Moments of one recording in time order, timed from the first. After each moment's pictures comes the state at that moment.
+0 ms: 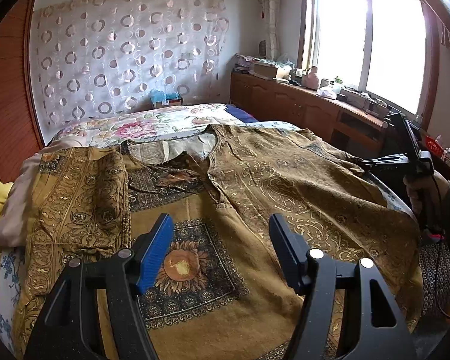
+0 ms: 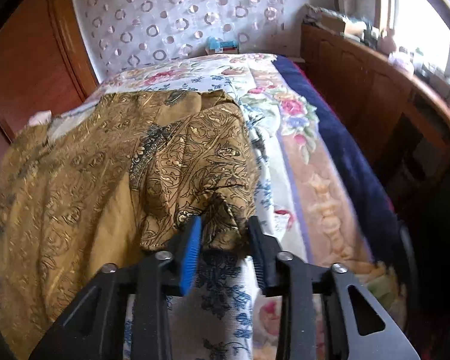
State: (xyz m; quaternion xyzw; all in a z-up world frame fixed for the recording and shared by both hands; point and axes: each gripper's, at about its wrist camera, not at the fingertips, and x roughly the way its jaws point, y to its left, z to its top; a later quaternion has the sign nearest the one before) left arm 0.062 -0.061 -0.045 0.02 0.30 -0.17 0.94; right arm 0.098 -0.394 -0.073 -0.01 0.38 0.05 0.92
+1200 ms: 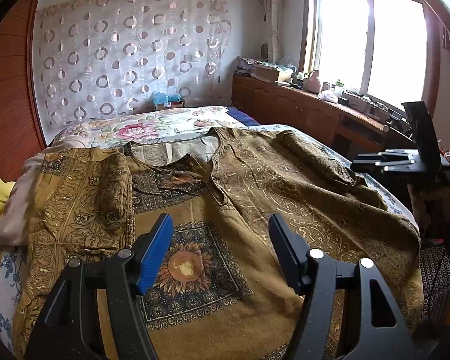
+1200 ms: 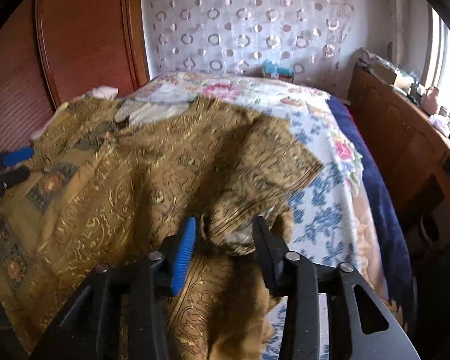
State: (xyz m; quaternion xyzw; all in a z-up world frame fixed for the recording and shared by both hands) left arm 0.064 -0.055 -0.044 0.01 0.29 -0.16 0.94; right arm 0.035 -0.315 -0.036 -0.06 0.32 0.15 0.93
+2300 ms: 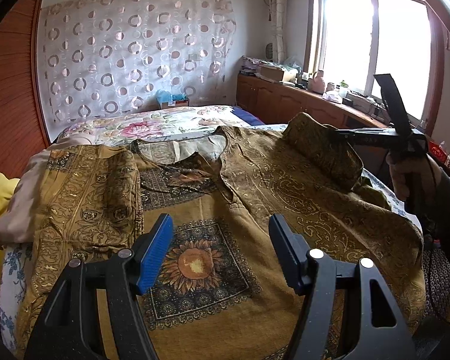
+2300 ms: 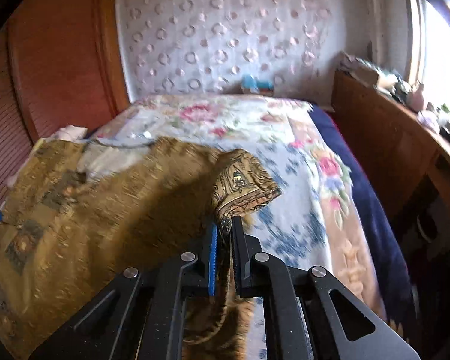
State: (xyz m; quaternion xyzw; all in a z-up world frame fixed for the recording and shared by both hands) left arm 0.062 -0.046 -0.045 0.01 0.29 -0.15 0.94; right arm 0.110 -0.302 -0.024 -0.04 0.29 0.13 0.95
